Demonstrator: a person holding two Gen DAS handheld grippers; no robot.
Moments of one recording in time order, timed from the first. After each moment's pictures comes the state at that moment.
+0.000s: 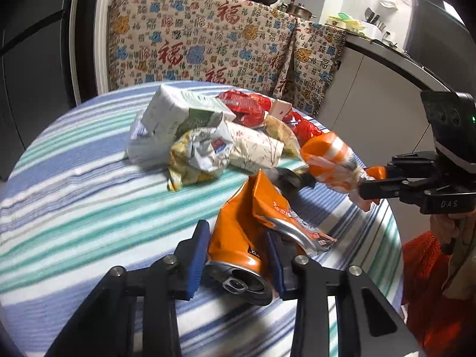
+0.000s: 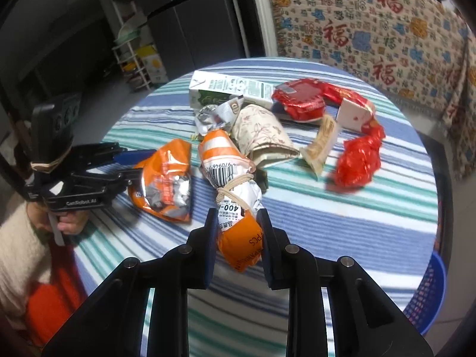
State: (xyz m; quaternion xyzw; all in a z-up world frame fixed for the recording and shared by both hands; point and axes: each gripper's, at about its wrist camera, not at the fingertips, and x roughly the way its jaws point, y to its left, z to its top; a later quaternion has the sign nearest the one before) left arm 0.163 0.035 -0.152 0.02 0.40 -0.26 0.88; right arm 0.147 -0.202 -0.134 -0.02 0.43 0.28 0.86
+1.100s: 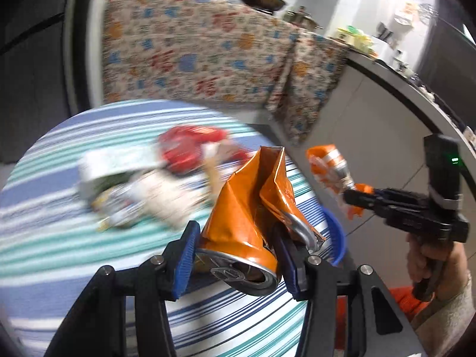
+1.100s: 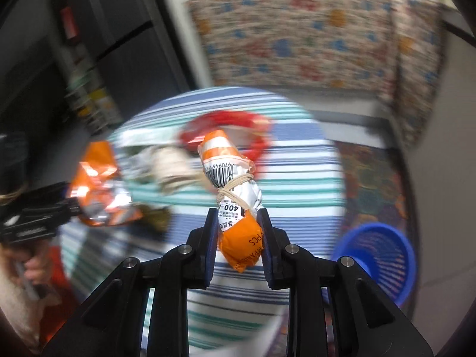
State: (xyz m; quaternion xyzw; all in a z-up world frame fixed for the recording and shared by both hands) left arm 0.158 -0.115 -0.074 -0.02 0.41 -0.24 0.88; right arm 0.145 -0.340 -0.088 0.06 0.42 0.14 0.90
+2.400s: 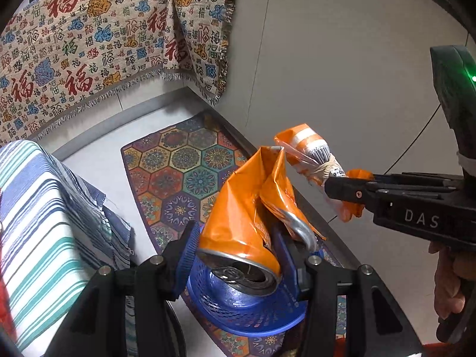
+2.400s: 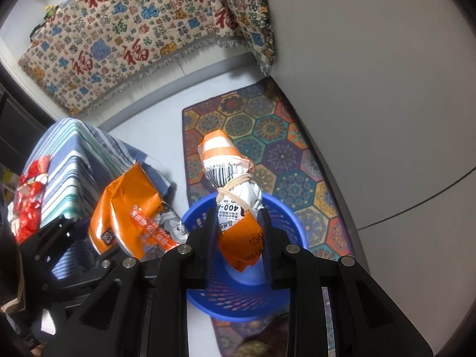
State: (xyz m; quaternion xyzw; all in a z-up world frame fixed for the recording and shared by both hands) left arm 0.230 -0.495 -0.230 0.13 0.45 -0.33 0.82; right arm 0.178 -0.612 -0.196 0.19 0.50 -0.09 0.84
